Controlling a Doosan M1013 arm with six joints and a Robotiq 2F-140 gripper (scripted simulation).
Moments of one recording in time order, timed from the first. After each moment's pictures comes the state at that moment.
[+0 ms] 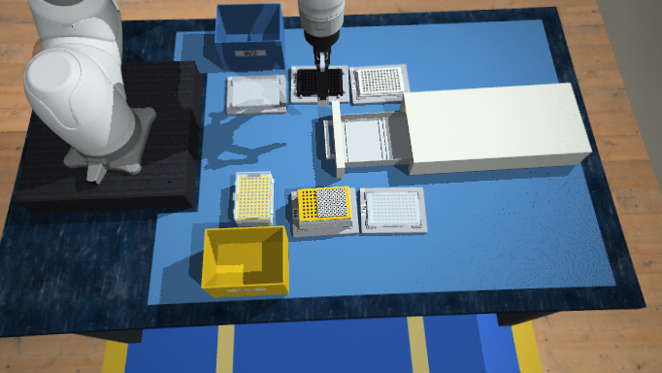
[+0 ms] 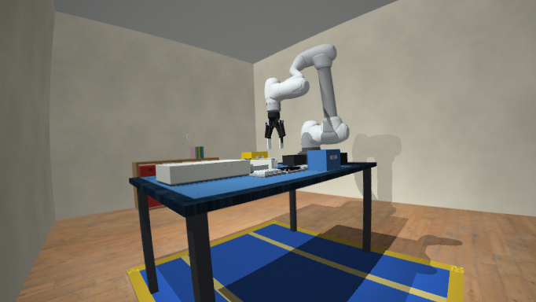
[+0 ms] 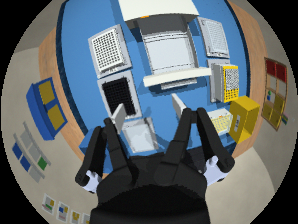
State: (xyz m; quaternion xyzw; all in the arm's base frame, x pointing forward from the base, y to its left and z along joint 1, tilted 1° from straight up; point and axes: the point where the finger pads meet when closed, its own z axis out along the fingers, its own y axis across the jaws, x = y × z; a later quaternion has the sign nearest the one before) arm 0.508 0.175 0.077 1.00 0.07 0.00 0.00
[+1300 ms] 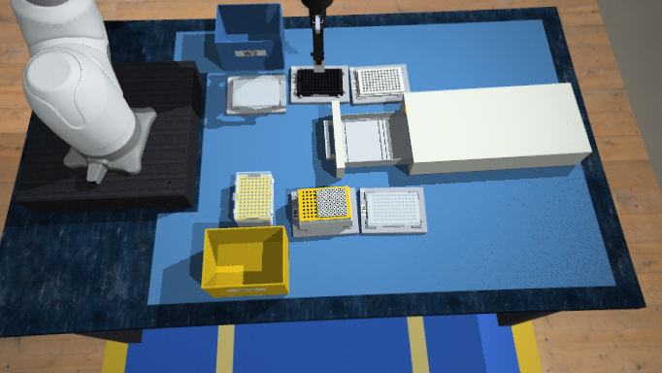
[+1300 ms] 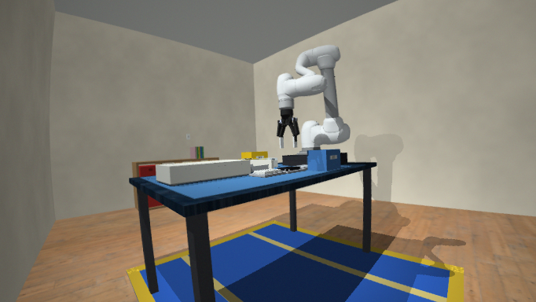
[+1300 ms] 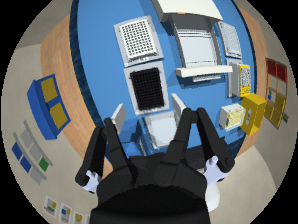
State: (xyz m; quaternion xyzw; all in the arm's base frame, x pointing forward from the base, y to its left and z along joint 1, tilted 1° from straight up) arm 0.486 0.273 0.077 1.00 0.07 0.00 0.01
